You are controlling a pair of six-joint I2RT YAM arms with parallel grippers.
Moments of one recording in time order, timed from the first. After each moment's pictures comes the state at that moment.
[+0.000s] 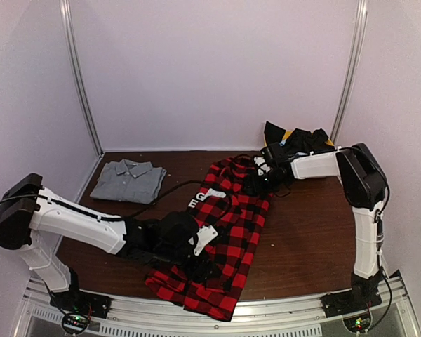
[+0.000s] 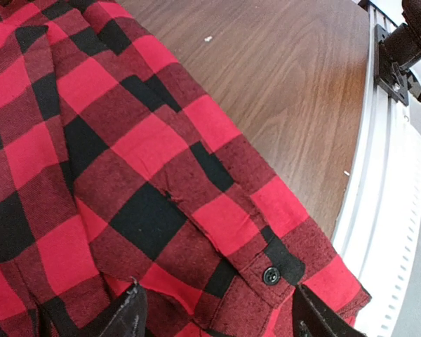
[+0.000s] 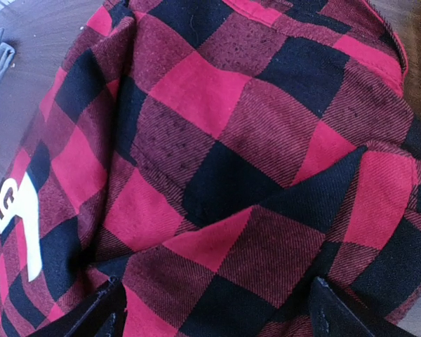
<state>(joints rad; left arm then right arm) -1.22 1.62 0.83 -0.02 0.11 -0.26 0.45 2.12 1.44 -0.22 -0.15 0.26</state>
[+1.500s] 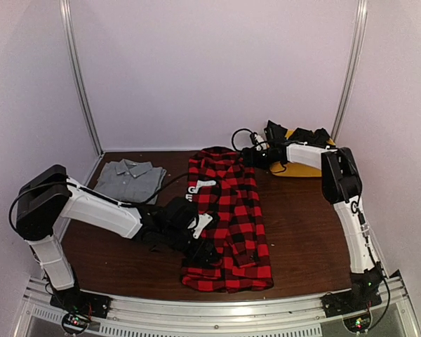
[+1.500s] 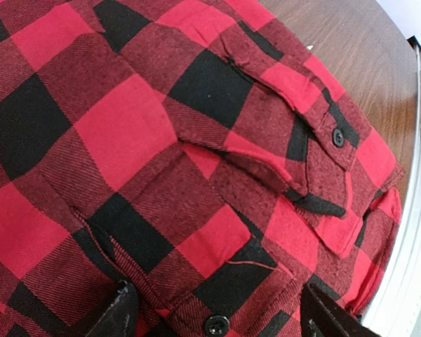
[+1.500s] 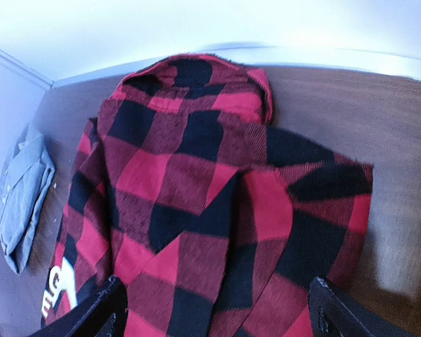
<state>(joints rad) -1.02 1.78 0.89 0.02 0.24 -0.32 0.32 2.53 2.11 -0.27 -0.42 0.33</state>
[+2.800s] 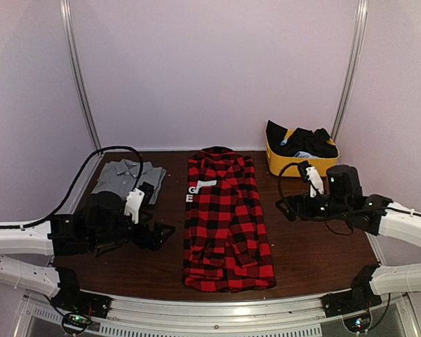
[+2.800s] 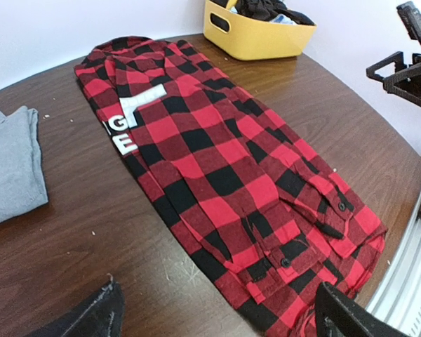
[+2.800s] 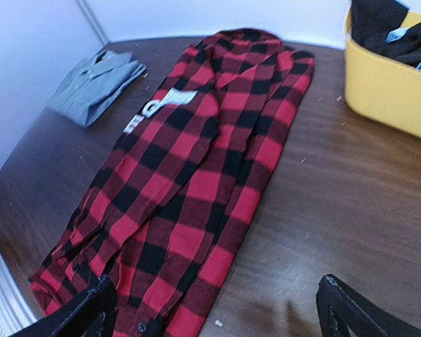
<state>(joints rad) -1.02 0.97 0.57 -0.10 -0.23 -0.36 0.58 0.97 0.67 -0.22 -0.03 0.27</state>
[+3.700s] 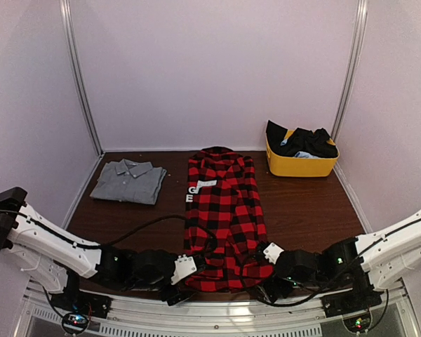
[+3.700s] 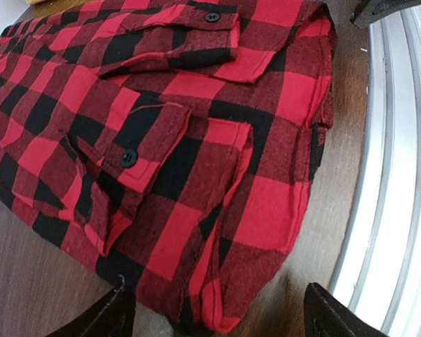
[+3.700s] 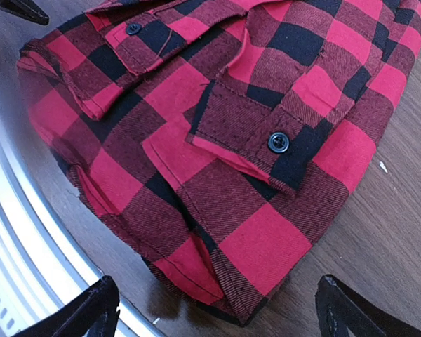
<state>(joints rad) -1.41 1.39 0.50 0.08 -0.25 -0.07 1.43 1.17 0.51 -0.33 0.36 0.59</state>
